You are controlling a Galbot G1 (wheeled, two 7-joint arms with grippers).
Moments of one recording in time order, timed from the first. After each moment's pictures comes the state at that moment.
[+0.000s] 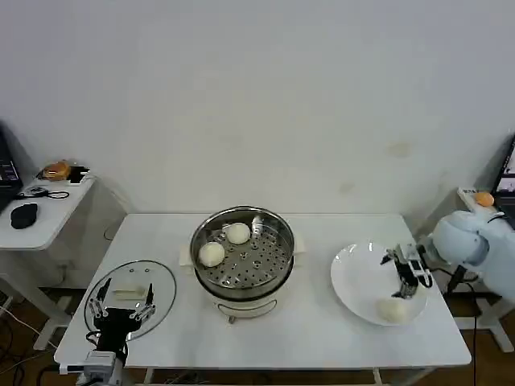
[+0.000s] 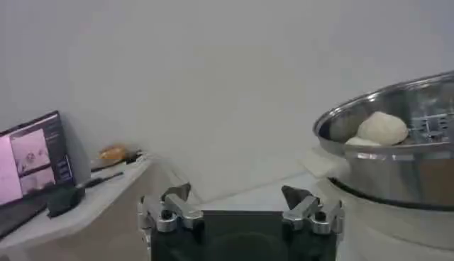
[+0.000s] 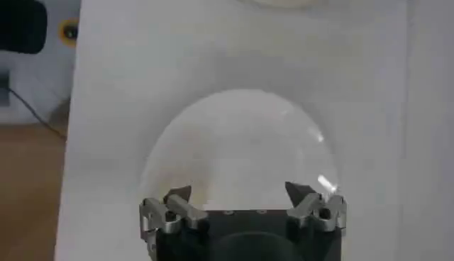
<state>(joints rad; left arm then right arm) 1.69 -1.25 -0.63 -2.18 0.02 0.18 -0.18 0.05 0.37 -0.92 1.59 0.00 -0.27 -0.99</state>
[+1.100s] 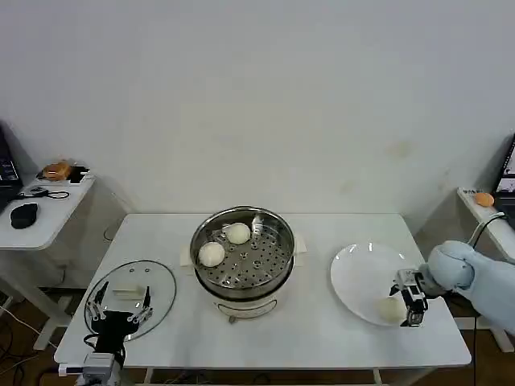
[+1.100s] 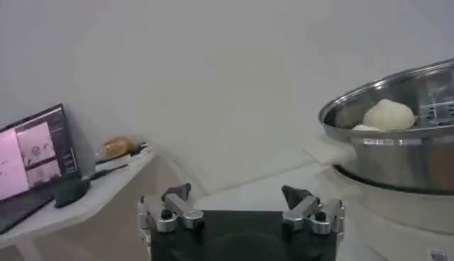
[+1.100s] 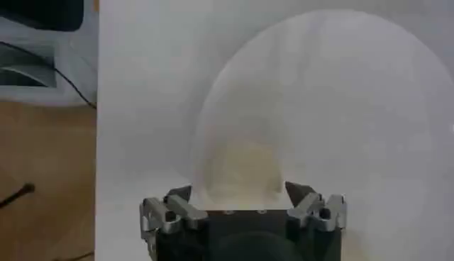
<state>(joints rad) 1.70 -1.26 -0.64 -2.17 0.02 0.18 -0.18 -0.15 0.44 -0.80 1.46 -0.07 -0.27 -1.04</state>
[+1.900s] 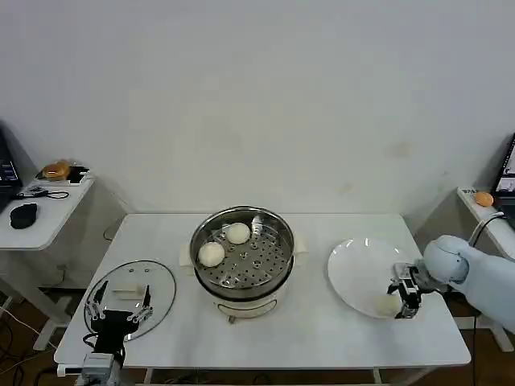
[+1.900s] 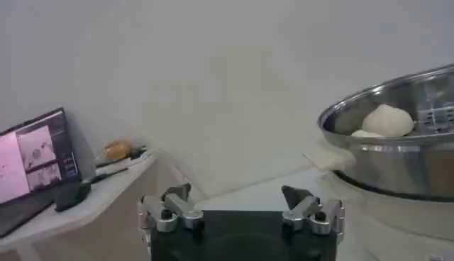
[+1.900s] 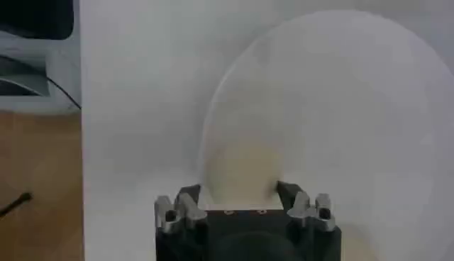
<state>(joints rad) 1.70 -1.26 -0.64 -2.18 0.02 0.19 -0.18 -0.11 0.47 -0.82 1.43 -0.05 -0.29 -1.03</state>
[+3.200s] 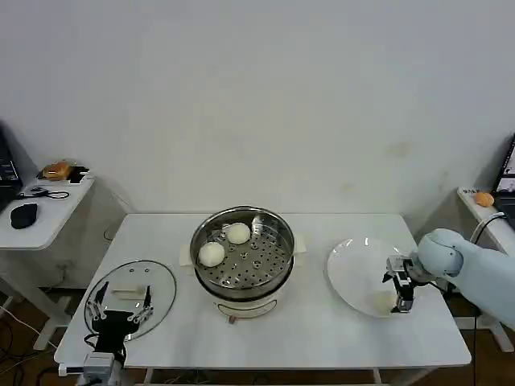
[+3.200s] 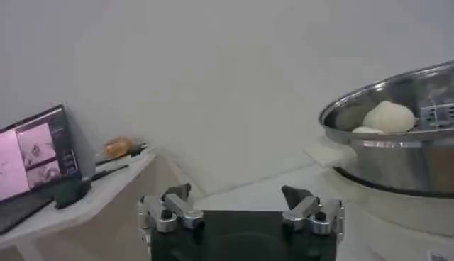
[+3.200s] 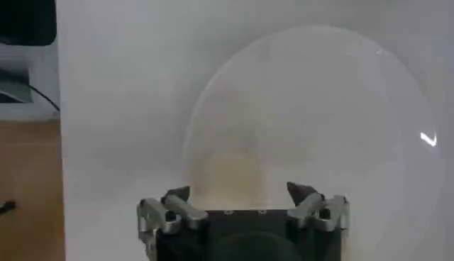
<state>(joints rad) 1.69 -1.26 -0.64 -2.17 0.02 0.19 -0.17 -0.07 0.50 -0.85 1.43 -0.05 -0.34 -1.02</state>
